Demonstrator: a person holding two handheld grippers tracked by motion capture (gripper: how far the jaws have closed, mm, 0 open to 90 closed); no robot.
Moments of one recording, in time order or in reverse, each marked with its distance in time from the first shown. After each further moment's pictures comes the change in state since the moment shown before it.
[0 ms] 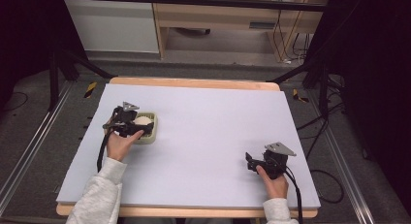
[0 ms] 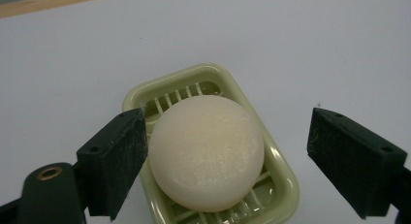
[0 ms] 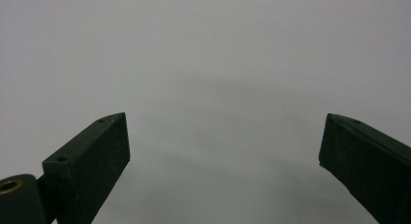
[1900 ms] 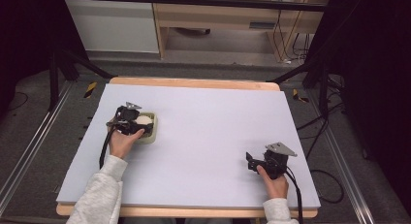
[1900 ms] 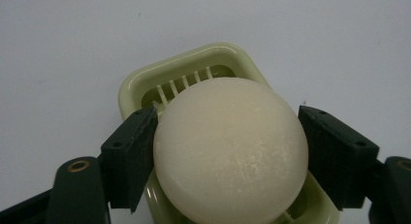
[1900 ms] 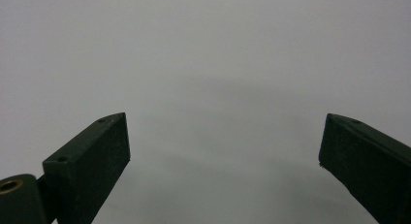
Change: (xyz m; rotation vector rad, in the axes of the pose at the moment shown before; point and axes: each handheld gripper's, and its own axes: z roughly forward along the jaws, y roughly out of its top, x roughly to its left) left arm 0.011 -0.003 0.027 0.090 0.006 0.000; right arm -0.001 0.000 -0.001 -0.009 0.003 0.009
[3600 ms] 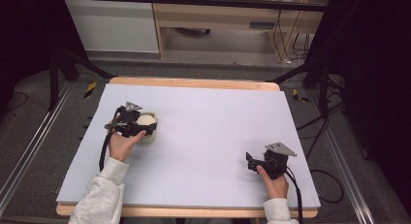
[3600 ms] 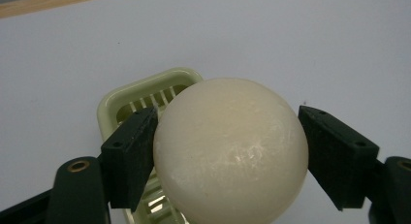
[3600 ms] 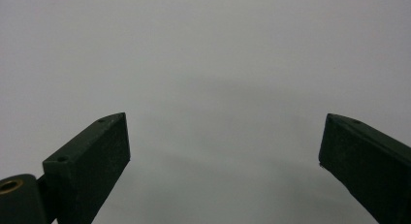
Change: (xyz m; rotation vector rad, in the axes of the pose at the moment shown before) left arm -0.019 0.005 -0.031 -0.080 -0.047 0.000; right arm 0.000 0.000 0.000 0.001 0.002 -0.001
